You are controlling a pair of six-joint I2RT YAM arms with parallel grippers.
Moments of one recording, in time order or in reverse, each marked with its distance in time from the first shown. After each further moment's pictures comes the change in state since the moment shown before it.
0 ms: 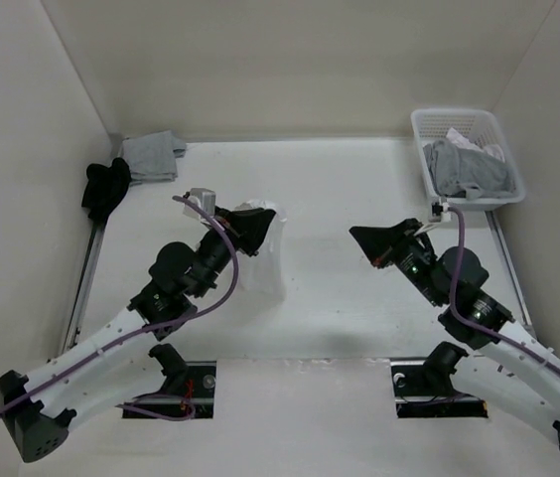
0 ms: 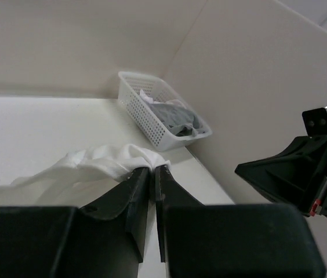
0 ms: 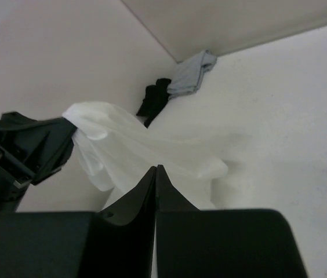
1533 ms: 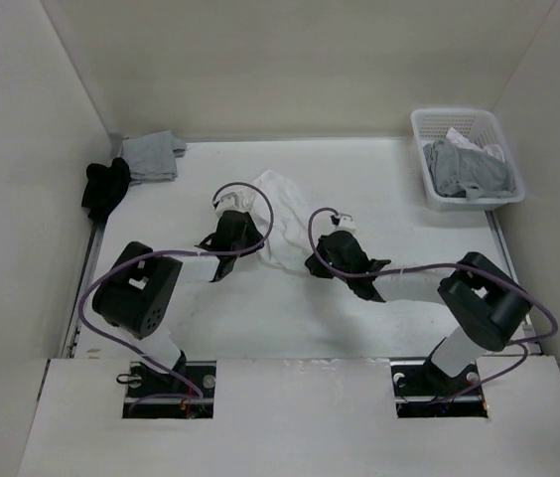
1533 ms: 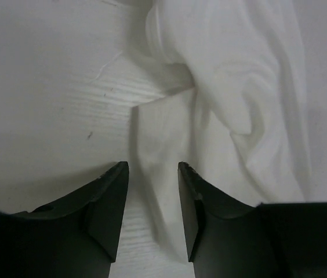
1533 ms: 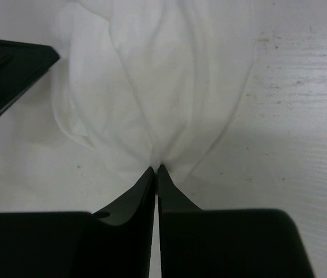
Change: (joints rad) left arm 0.352 0.862 -0.014 0.040 0.039 -0.208; right arm 0.043 0.968 0.016 0.237 0.074 0.067
